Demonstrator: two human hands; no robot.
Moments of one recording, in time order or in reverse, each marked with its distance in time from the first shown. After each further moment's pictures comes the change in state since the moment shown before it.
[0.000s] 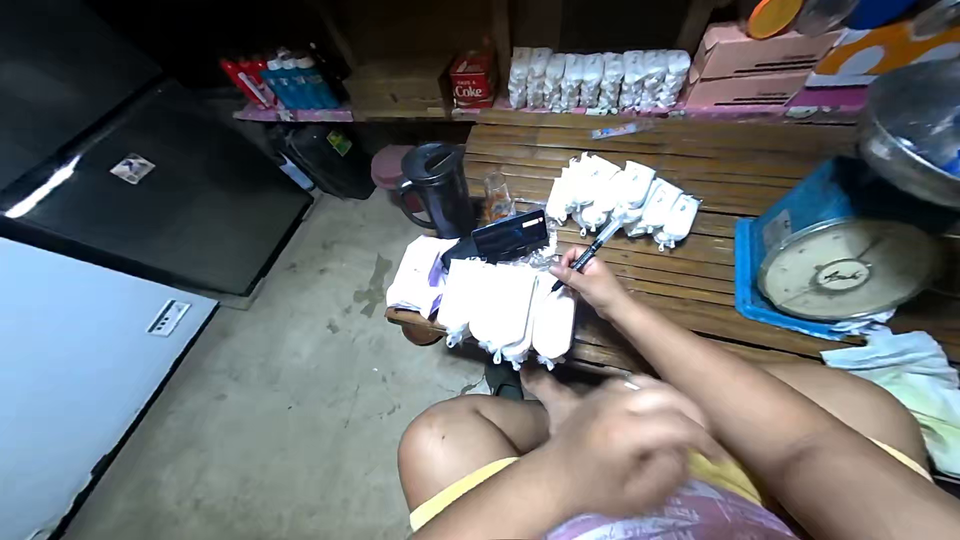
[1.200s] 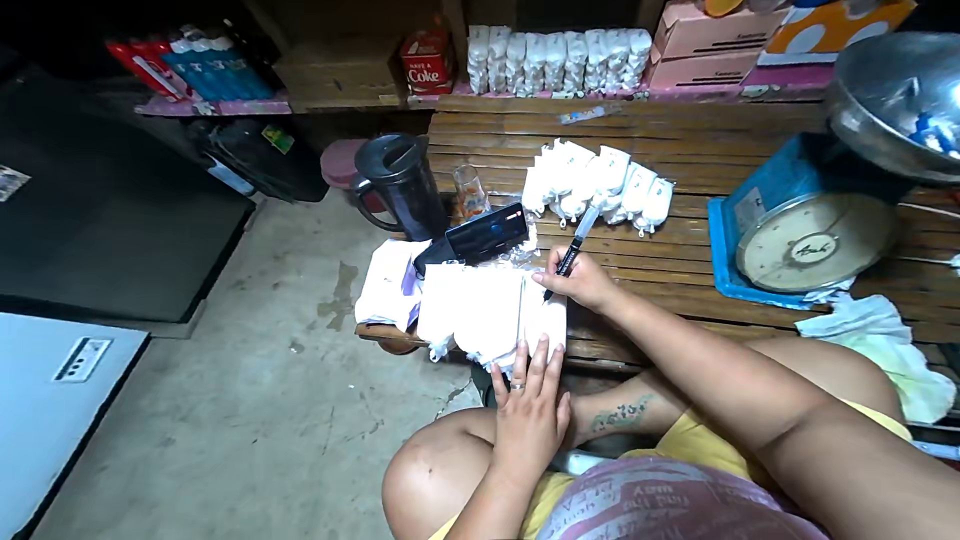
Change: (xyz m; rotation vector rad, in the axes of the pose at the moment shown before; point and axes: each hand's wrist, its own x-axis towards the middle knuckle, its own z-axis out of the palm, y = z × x) left_hand -0.112 -0.090 -0.008 1.180 -0.043 -0.485; right_hand 0.003 0.000 -0.002 -0.227 -0.046 -0.033
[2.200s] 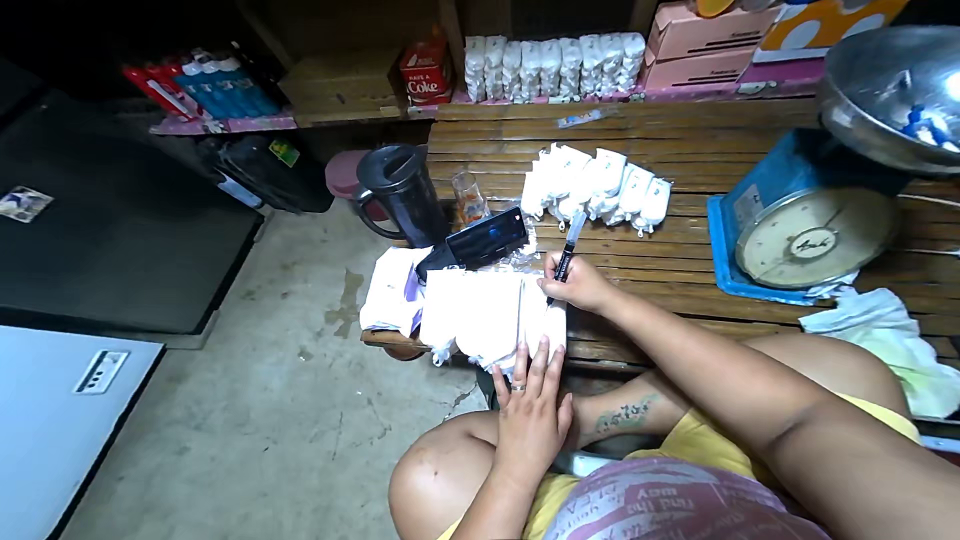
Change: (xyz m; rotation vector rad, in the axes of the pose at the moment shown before) left_hand 0.000 -0.001 0.002 -0.017 -0.012 0.002; right_hand 0.000 0.008 -0.003 -0.152 -0.032 0.015
